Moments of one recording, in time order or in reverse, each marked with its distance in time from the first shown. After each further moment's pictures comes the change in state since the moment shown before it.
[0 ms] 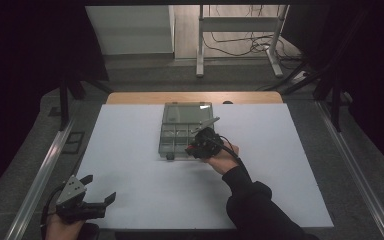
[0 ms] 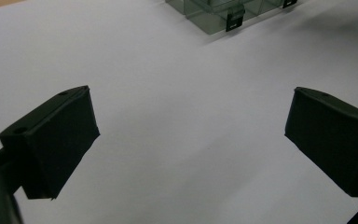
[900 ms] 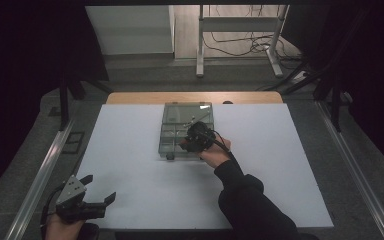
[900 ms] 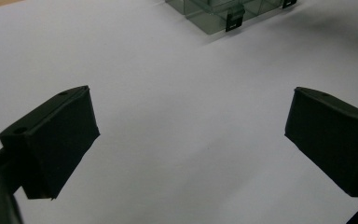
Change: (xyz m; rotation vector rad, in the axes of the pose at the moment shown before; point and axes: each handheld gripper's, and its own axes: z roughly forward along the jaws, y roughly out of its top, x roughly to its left) left arm 0.000 0.000 0.000 0.000 -0.002 -0.002; right arm -0.005 0.021 0.021 -0.001 -0.021 -0.005
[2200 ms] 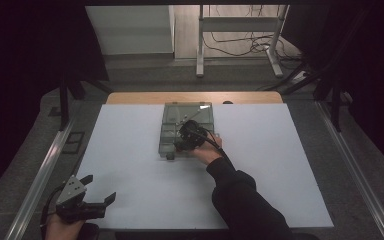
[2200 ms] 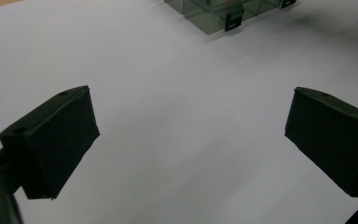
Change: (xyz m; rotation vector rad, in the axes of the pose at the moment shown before) left arm 0.000 0.000 0.000 0.001 -0.003 0.003; right arm -0.003 0.011 0.030 0.026 -0.016 -0.001
